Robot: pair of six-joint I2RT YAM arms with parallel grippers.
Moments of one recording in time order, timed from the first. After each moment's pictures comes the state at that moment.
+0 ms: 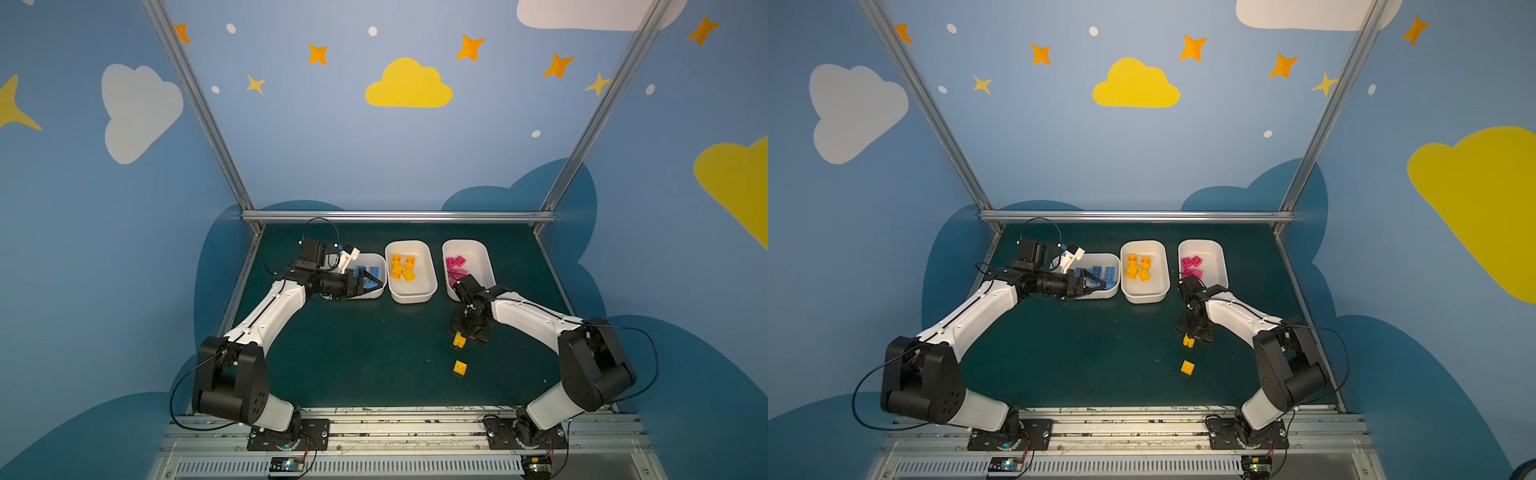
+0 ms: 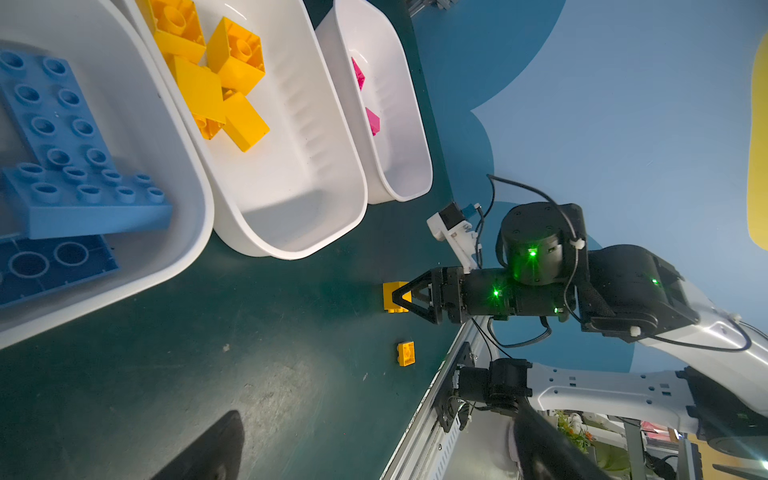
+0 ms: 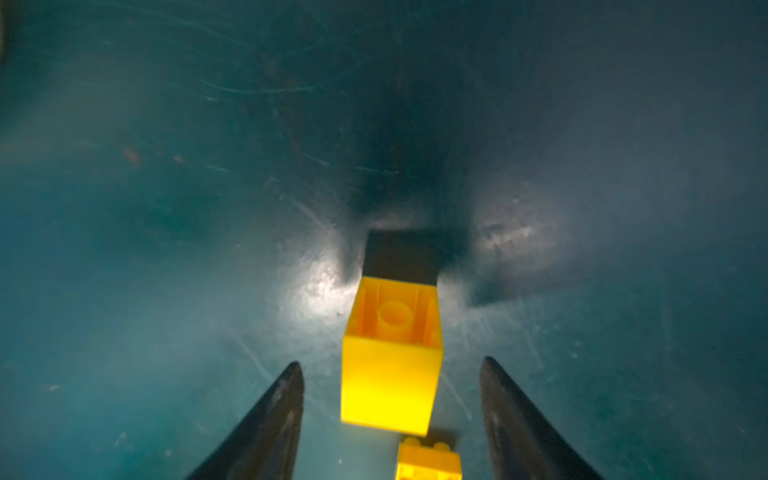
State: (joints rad) left arm -0.18 1.49 1.11 -0.52 0.91 -0.32; right arm 0.53 1.60 0.96 -0.81 -0.01 0.82
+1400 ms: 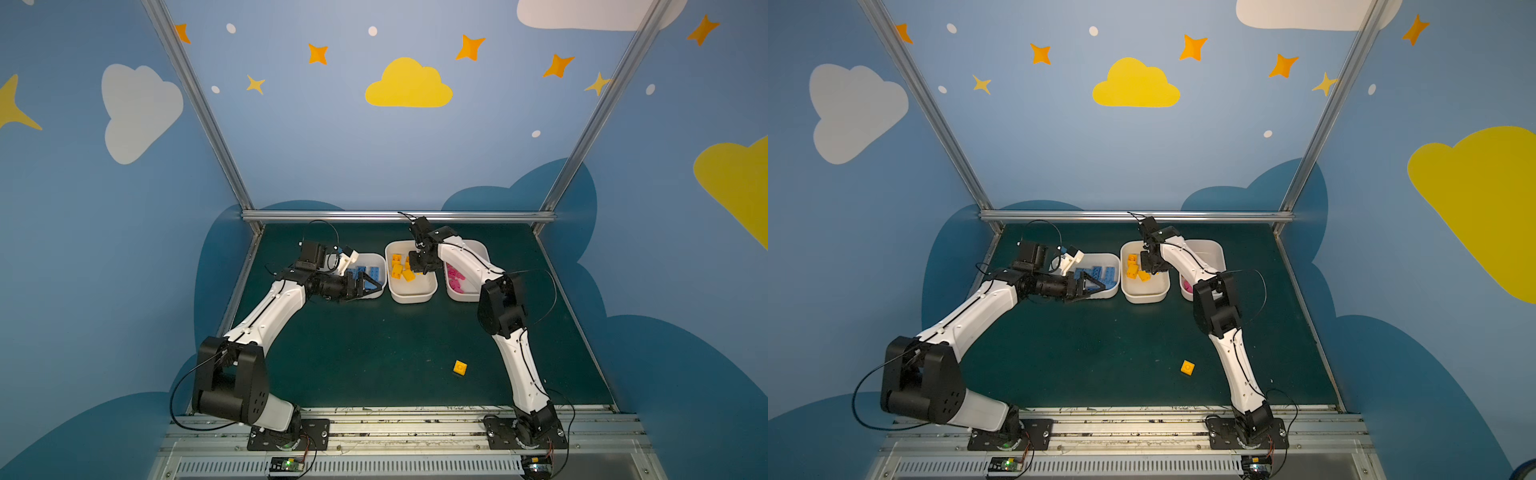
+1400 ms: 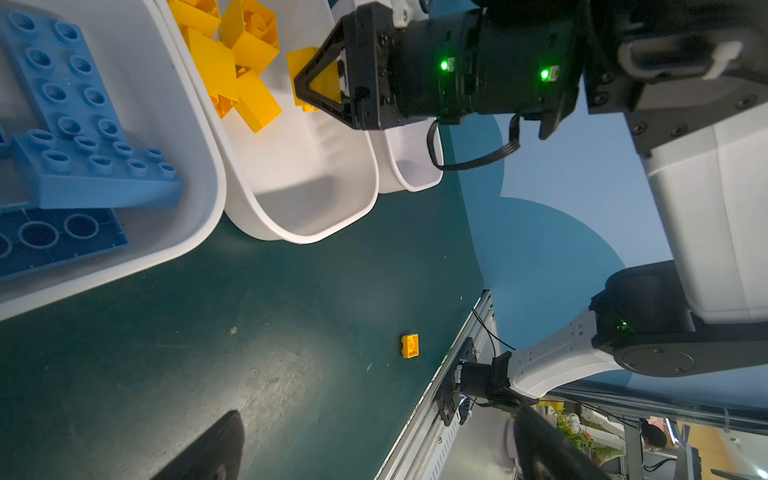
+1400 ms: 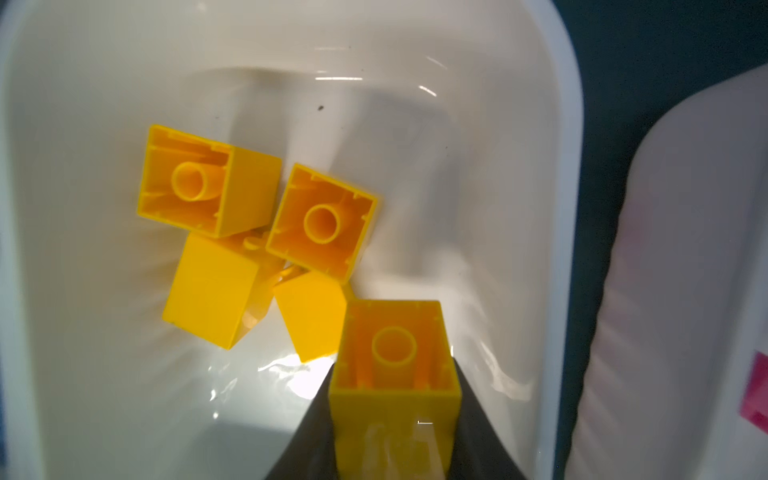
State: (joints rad) left arm -0.18 1.49 1.11 -0.57 0.89 -0.31; right arm 0.54 2.43 2.23 -1.01 0.10 0.35
